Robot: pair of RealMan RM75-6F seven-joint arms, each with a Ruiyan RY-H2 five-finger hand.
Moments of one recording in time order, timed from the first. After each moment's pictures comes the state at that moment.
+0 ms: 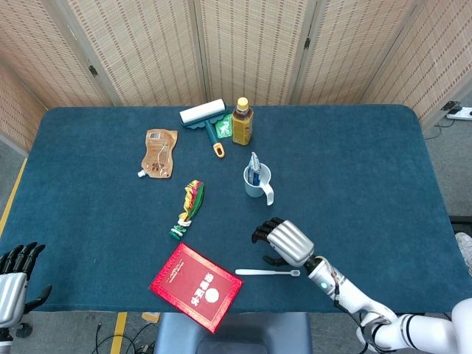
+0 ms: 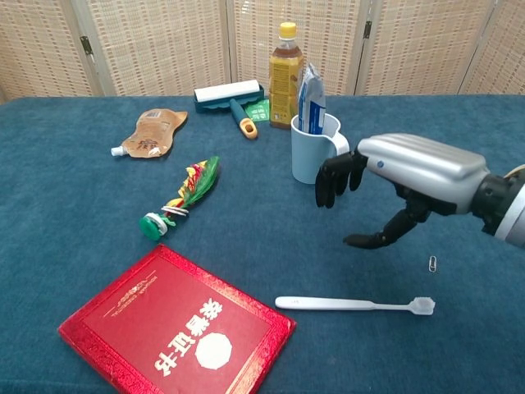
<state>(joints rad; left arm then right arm) 0.02 -1.15 0.00 -1.65 1.49 1.54 0.22 0.63 -1.55 0.00 -1.44 -1.64 1.13 0.01</state>
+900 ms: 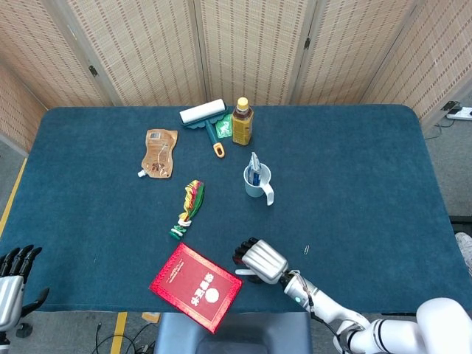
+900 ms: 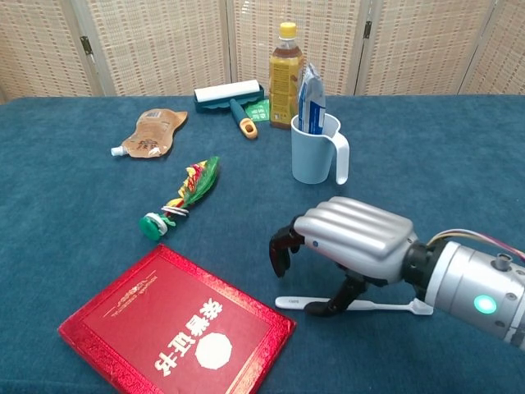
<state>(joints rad) 0.04 -1.14 0.01 -1.65 1.49 1.55 0.22 0.65 -1.74 -0.02 -1.35 -1.63 1.02 -0.19</state>
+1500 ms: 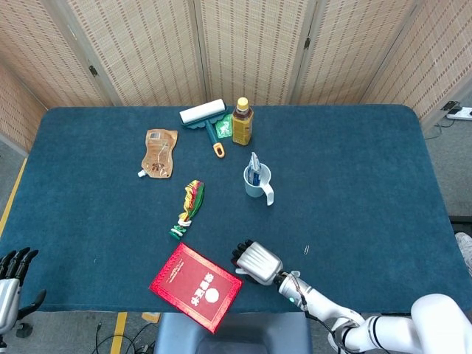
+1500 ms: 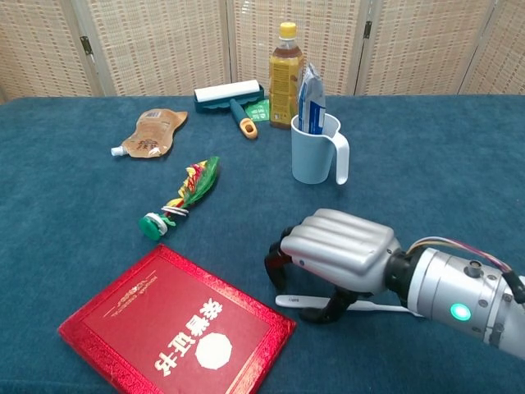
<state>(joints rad) 0.05 -1.15 0.01 -1.62 1.49 1.56 0.18 0.68 -1.74 -0.01 -1.36 -1.58 0.93 -0.36</state>
